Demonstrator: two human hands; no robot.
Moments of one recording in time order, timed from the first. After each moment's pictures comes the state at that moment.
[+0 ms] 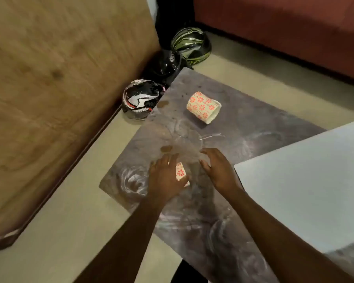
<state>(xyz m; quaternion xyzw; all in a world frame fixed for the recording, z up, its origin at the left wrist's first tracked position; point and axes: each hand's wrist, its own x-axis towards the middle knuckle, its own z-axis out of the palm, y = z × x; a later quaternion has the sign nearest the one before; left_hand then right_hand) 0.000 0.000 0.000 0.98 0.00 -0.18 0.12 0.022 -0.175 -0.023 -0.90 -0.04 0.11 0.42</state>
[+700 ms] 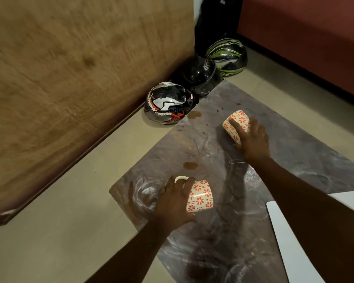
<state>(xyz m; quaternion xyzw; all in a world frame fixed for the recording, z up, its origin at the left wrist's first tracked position) -0.004 0.055 -0.043 0.96 -0.01 -0.26 0.11 0.194 -0.156 -0.069 -0.99 -0.12 0.07 0.07</state>
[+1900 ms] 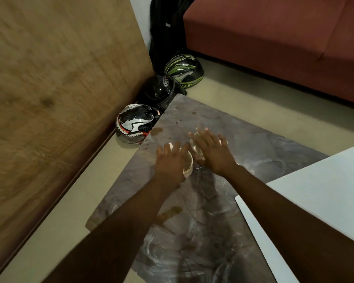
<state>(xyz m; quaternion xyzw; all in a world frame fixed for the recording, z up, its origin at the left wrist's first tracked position) 0.134 -0.021 -0.005 0.98 -0.12 -0.12 -0.06 0.163 -0.178 -0.037 -0.96 -0.20 0.07 0.19</state>
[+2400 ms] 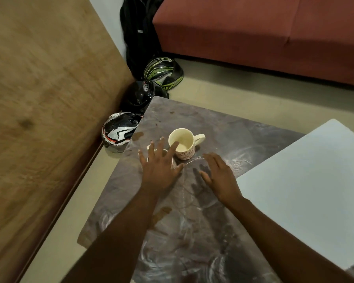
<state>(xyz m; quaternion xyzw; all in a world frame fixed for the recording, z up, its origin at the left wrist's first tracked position) 0.124 -0.035 -0.036 0.99 -0.10 -0.08 0.00 0.070 -0.225 -0.065 -0.94 -0.02 0.00 0.35</state>
